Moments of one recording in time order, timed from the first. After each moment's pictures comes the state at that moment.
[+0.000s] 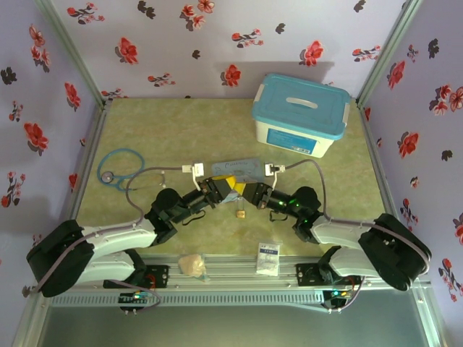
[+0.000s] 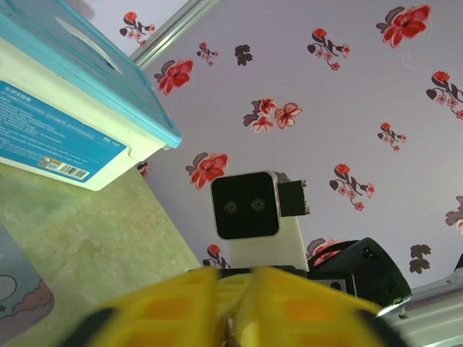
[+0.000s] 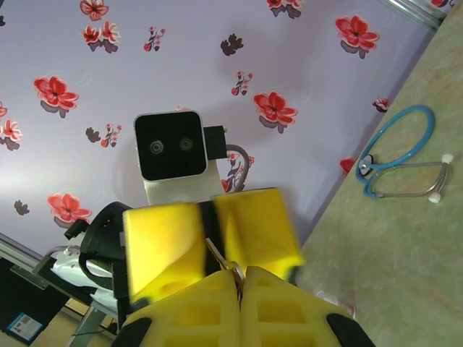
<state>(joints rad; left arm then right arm) -0.94 1.19 0.37 0.99 0.13 -0.92 0.76 1.23 0.28 1.18 -0.53 1.13</state>
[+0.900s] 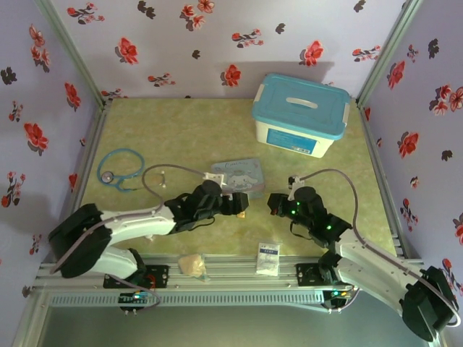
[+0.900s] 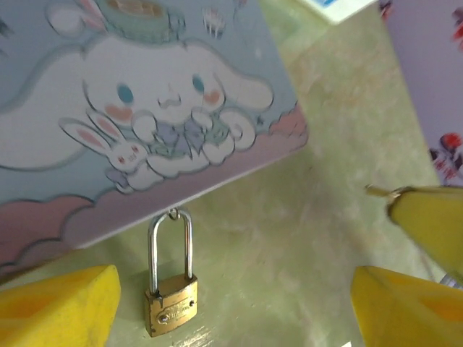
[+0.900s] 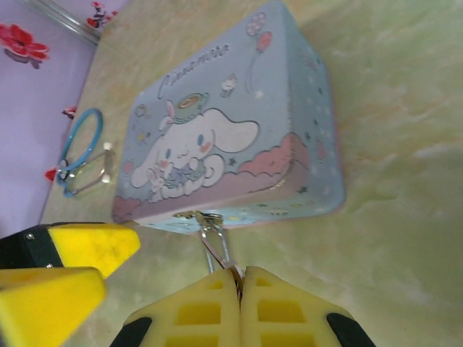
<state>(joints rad) -1.04 1.43 0.65 0.16 -0.06 -0.86 0.68 0.76 0.31 -0.06 -0.06 0.81</state>
